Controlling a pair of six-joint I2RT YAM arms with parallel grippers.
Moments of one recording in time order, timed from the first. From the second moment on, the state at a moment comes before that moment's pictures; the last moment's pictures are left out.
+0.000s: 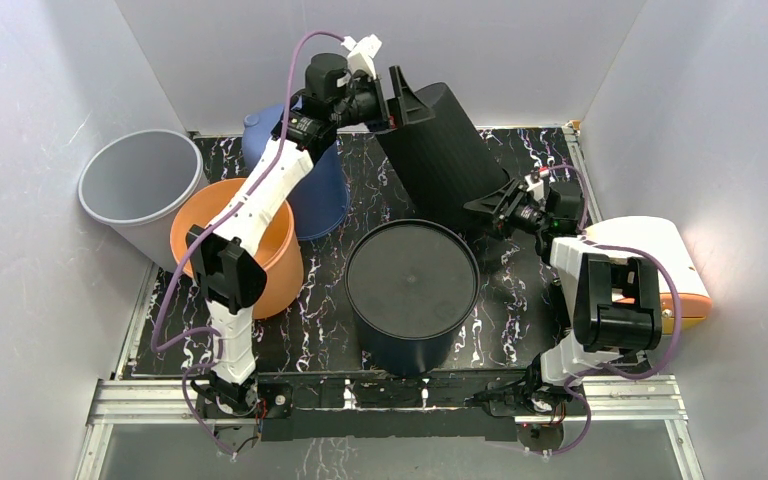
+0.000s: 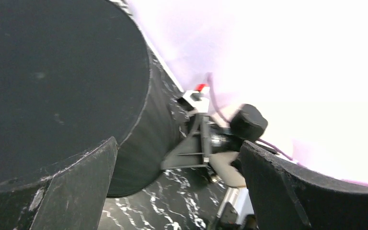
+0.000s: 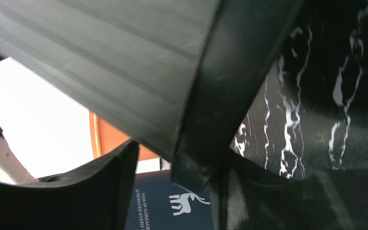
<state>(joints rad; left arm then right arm) -0.49 2.00 2.13 -0.39 0.52 -0.62 -0.14 1.55 0.74 0.45 -0.95 1.03</state>
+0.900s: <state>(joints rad) -0.54 1.98 2.08 -0.24 0.70 -0.76 -0.12 1.59 0.77 0.07 -0.77 0.86</state>
